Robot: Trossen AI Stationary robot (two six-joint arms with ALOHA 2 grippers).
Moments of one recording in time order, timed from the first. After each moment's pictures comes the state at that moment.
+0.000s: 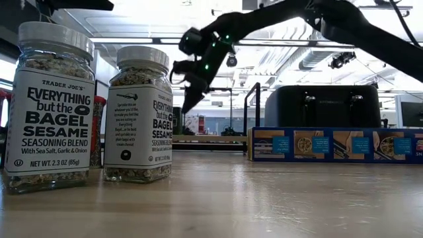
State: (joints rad) left arm -0.82 1.22 0.82 -0.39 -1.29 -0.86; right arm -0.39 2.41 2.31 -0.93 -0.06 -0.43
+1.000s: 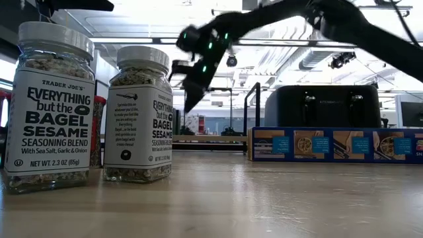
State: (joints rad) left arm -0.82 1.22 0.82 -0.39 -1.29 -0.88; right arm -0.36 2.40 2.31 -0.90 0.14 -0.44
